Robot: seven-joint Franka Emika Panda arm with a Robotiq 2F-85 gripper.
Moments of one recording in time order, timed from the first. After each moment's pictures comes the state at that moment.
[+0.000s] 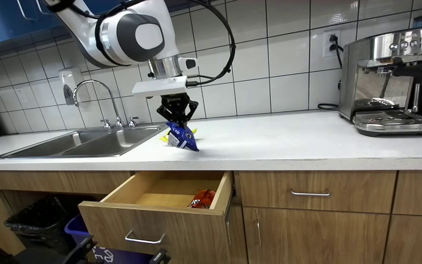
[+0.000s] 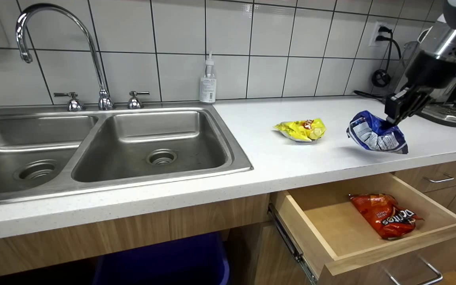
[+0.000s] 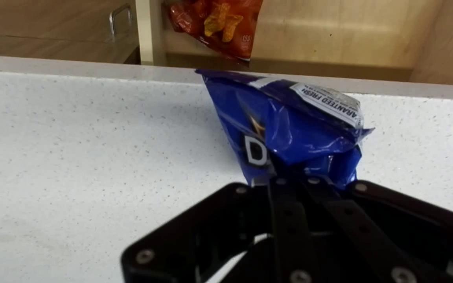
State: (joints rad) arm -0.09 -0.07 -0.02 -2.52 0.12 2.69 -0.42
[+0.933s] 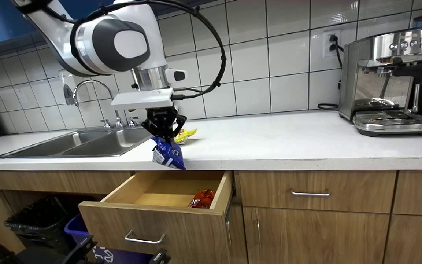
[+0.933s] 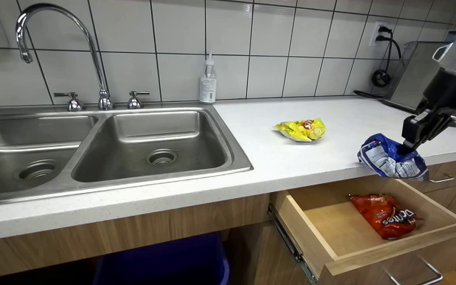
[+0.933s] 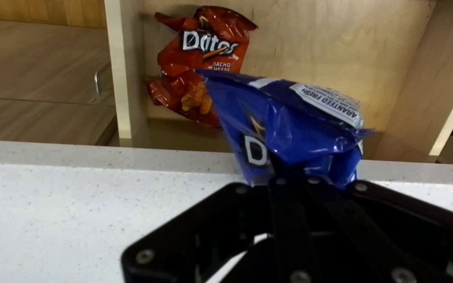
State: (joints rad) arm -0.04 -0.17 -0.06 -2.70 0.12 2.69 -0.42
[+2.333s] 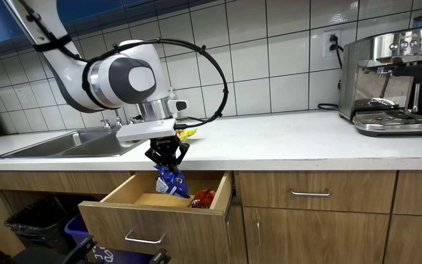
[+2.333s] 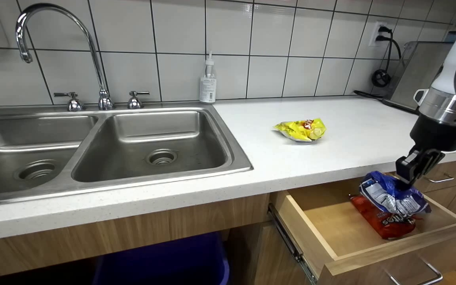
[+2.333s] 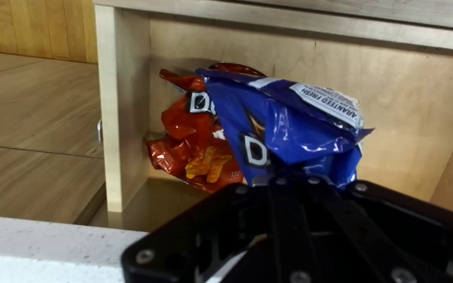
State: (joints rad) arm -0.04 0.03 -0.07 -2.71 -0.07 2.82 -0.28
